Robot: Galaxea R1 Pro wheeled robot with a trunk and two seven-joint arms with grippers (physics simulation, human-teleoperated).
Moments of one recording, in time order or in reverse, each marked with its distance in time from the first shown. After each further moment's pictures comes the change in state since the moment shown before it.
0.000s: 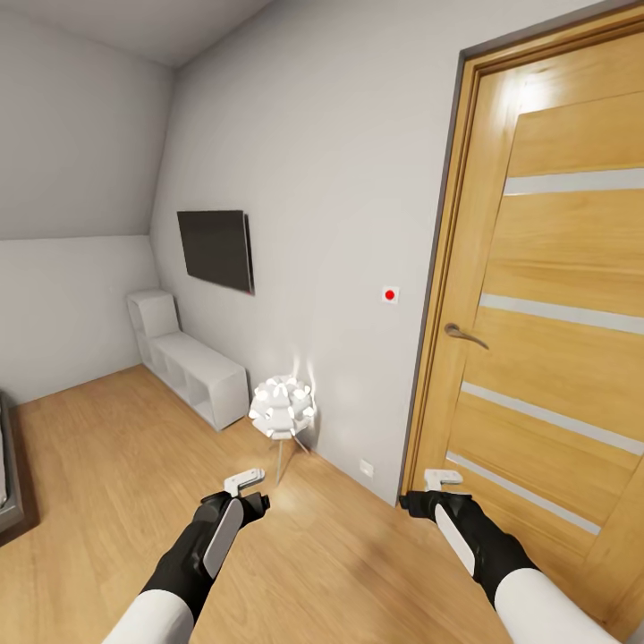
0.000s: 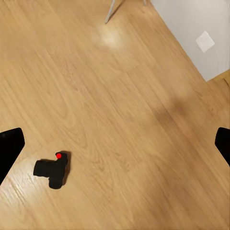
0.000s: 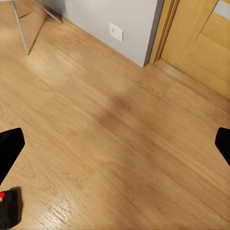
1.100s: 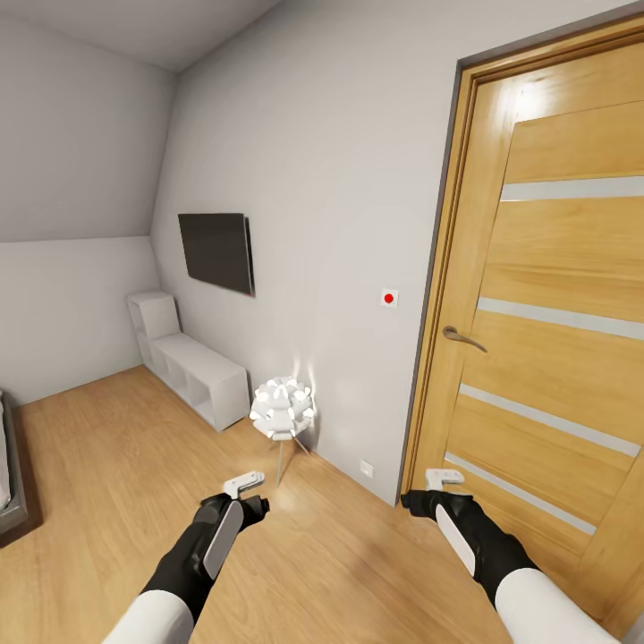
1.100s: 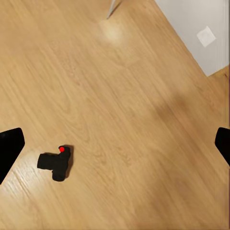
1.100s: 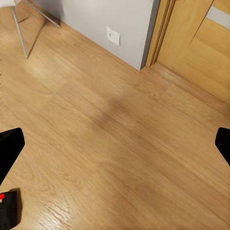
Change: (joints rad) left arm -0.001 0.001 0.001 0.016 -0.001 0.003 0.000; right arm -0.001 -0.001 -0.005 0.005 0.006 -0.017 -0.006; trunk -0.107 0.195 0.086
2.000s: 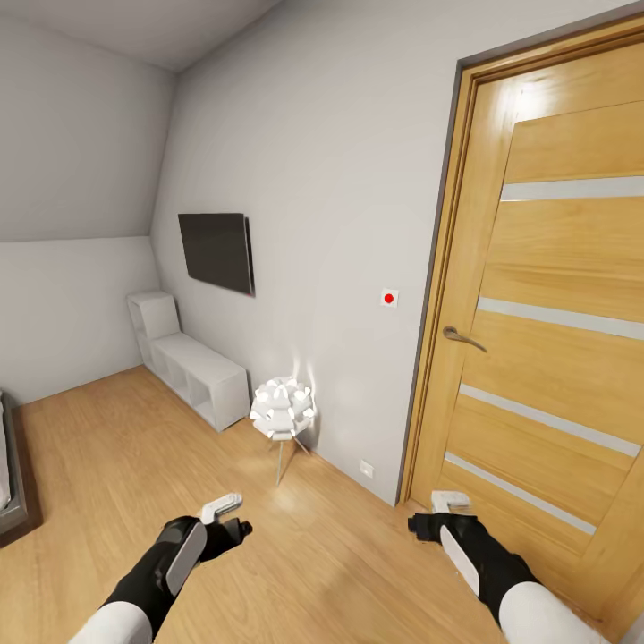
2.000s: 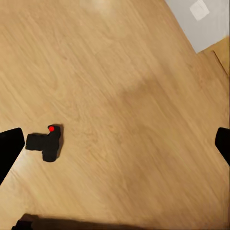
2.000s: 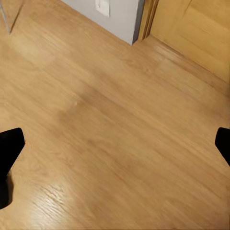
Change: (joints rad) left arm 0.010 0.140 -0.004 0.138 0.068 0.000 -0.246; right arm 0.018 -0.003 0.001 0.106 -0.001 -0.037 -0.009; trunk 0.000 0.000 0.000
